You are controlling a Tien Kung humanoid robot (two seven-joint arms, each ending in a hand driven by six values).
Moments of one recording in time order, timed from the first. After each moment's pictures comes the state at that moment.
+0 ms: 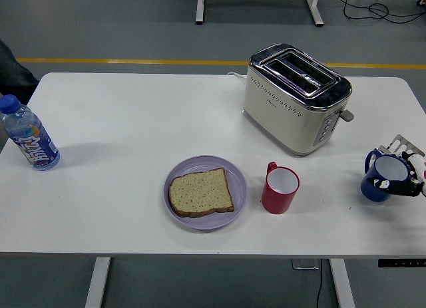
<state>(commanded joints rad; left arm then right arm) -0.14 0.02 -0.17 -0.29 -0.06 0.32 -0.04 0.17 -0.44 1.25 1.23 -1.58 -0.14 -0.18</state>
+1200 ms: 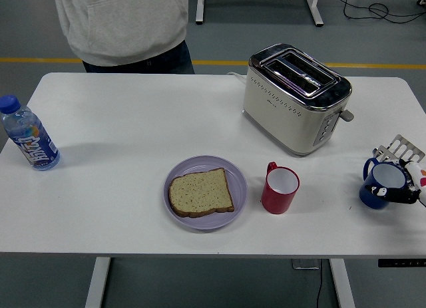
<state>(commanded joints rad) -0.14 0.02 -0.19 -0.29 -0.01 0.32 -0.02 0.15 -0.41 1.26 1.21 -1.61 -0.15 -0.16</state>
